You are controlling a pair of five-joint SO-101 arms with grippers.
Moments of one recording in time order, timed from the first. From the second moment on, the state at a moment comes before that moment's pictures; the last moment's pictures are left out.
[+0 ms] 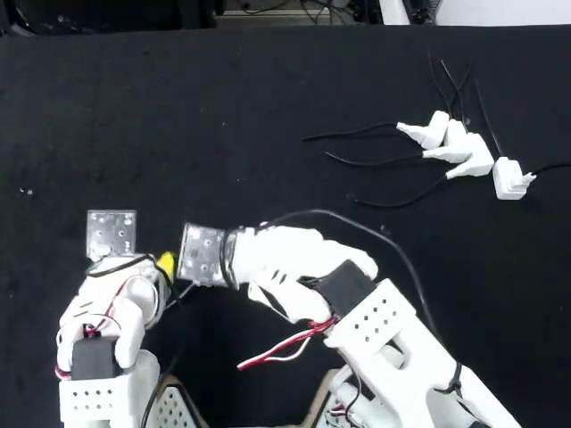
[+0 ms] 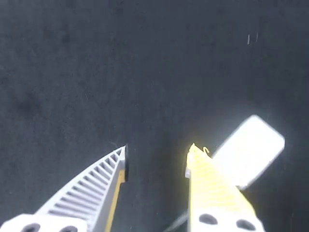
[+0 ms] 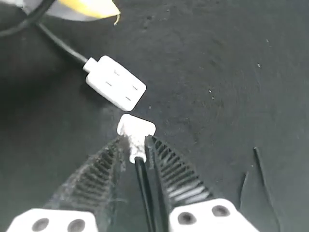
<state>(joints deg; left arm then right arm) -9.2 -104.0 87.2 67.4 -6.9 -39.9 -48.0 49.6 61.5 48.8</state>
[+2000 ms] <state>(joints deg) -8.7 -60.7 80.7 50.3 -10.4 -40.4 -24.8 40.6 60.1 62.5</state>
